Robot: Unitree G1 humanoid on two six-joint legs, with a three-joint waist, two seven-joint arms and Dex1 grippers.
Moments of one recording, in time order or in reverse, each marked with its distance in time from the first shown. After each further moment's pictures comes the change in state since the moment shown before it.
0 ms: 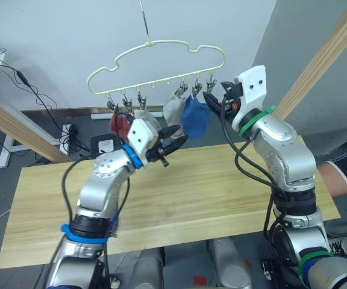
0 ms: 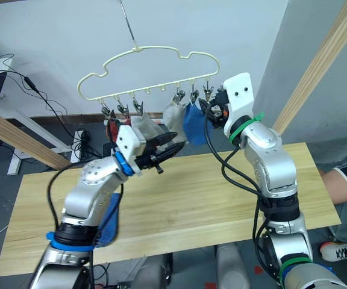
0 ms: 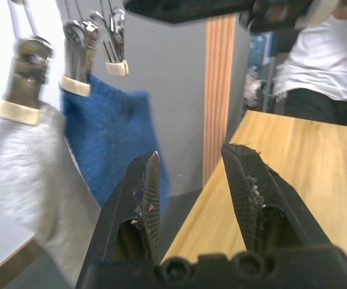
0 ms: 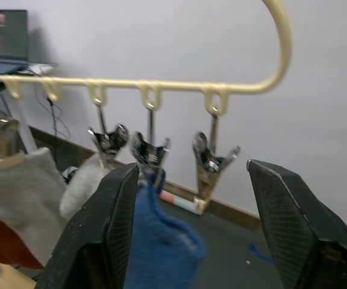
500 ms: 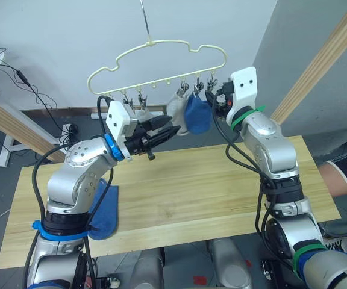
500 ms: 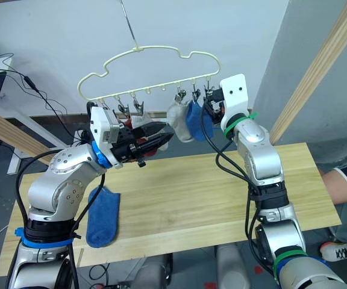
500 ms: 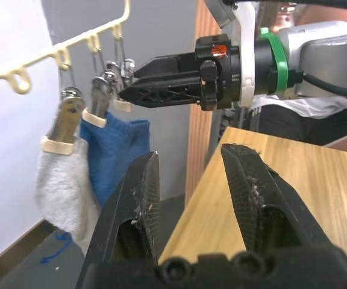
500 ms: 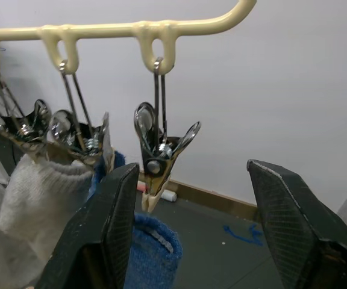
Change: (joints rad) left arm -0.045 0.097 0.082 -0.109 -0.163 0.188 -0.024; right arm -0.089 0.050 0.008 0.256 -0.073 -0.148 -0.084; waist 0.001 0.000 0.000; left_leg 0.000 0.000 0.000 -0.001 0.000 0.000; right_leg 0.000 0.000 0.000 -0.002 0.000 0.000
